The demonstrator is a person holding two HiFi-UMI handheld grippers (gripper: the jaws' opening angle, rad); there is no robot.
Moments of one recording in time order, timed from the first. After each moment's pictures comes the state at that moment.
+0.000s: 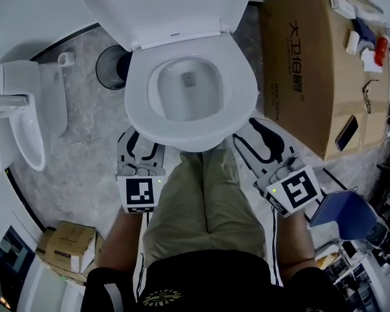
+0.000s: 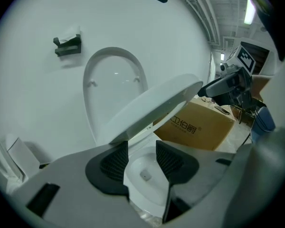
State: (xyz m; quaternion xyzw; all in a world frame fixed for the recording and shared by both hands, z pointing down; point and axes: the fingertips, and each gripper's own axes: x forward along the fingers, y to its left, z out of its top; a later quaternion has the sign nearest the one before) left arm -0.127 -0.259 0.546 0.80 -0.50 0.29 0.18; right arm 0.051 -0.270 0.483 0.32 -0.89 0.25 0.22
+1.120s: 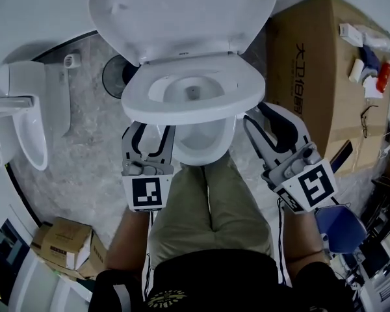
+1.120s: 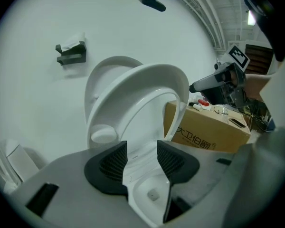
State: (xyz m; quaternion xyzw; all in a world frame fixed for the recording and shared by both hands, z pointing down) left arm -0.127 -0.352 0.512 0.79 -0.55 0.23 0.14; right arm 0.032 -0.391 0.437 0.31 -0.91 0.21 0.17
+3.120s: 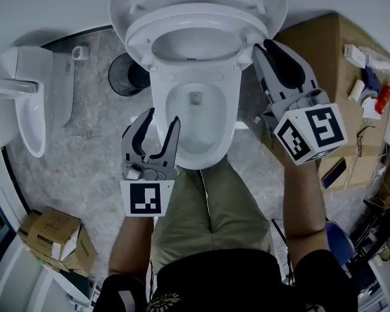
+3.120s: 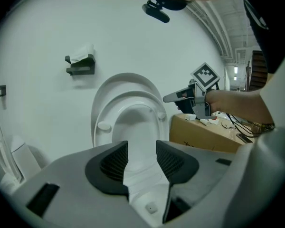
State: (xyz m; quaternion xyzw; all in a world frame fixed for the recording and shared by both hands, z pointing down) left arm -0.125 -0.367 0.463 0.76 -0.60 0.17 0.16; right arm 0.007 -0.524 0.418 0.35 -0.91 0.15 0.14
